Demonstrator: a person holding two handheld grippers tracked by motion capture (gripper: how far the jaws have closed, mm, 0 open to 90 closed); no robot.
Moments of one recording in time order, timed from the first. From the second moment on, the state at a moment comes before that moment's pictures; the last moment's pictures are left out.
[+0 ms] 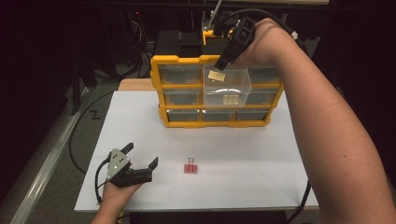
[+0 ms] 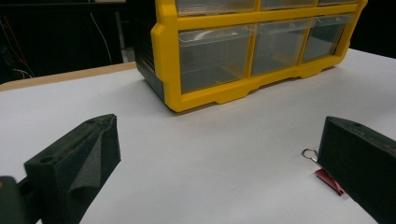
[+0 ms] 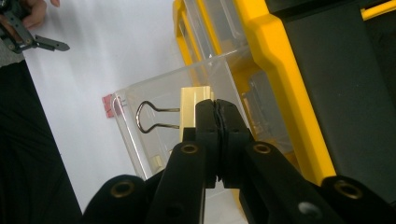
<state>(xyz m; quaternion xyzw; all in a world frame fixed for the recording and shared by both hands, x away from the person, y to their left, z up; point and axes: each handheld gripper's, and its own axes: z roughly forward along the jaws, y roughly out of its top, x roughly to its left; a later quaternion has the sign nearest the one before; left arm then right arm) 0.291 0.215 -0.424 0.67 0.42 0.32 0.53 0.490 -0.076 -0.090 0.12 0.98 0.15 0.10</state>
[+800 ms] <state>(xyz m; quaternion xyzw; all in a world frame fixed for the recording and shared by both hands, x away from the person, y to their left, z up) 0.291 0.212 -0.424 0.67 0.41 0.32 0.52 0.443 -0.115 -0.099 0.12 0.98 0.13 0.07</state>
